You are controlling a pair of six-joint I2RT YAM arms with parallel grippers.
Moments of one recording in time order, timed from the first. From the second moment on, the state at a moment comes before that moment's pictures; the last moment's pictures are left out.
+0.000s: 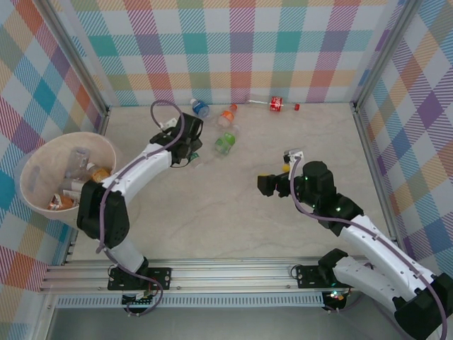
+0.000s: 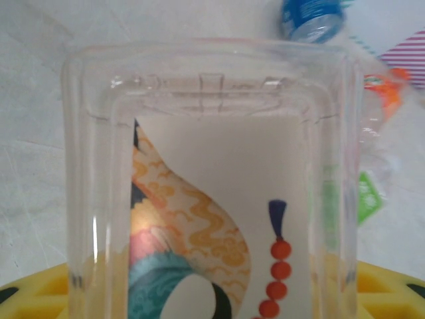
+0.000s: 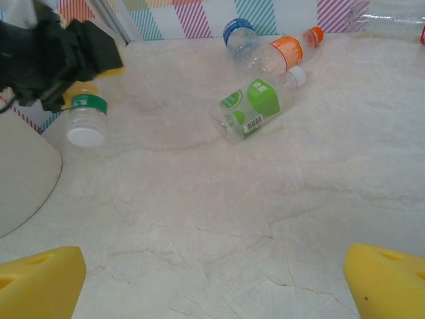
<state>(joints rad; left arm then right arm) -0.46 1.64 1.38 -0.63 -0.38 -0.95 0.59 0.85 0.70 -0.26 -0.09 0.30</state>
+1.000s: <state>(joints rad) -0.46 1.22 1.66 -0.93 -0.36 -0.64 0.59 0.91 0.70 -0.20 -0.09 0.30</state>
